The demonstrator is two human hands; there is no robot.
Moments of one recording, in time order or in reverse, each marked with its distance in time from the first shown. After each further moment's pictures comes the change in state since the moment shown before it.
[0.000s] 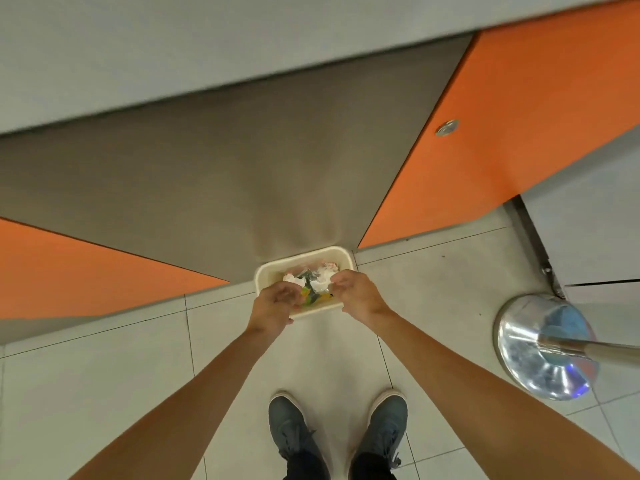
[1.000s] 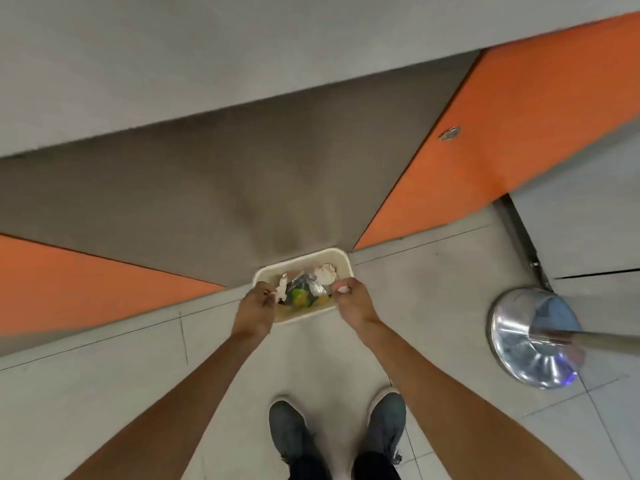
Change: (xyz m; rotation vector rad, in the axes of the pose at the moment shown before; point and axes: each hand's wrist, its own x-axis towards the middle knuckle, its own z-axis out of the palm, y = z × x) left_hand 0.004 -0.003 -0.046 0.336 0.070 0.113; right_hand -0.026 -0.011 0.023 0.161 0.124 0.069
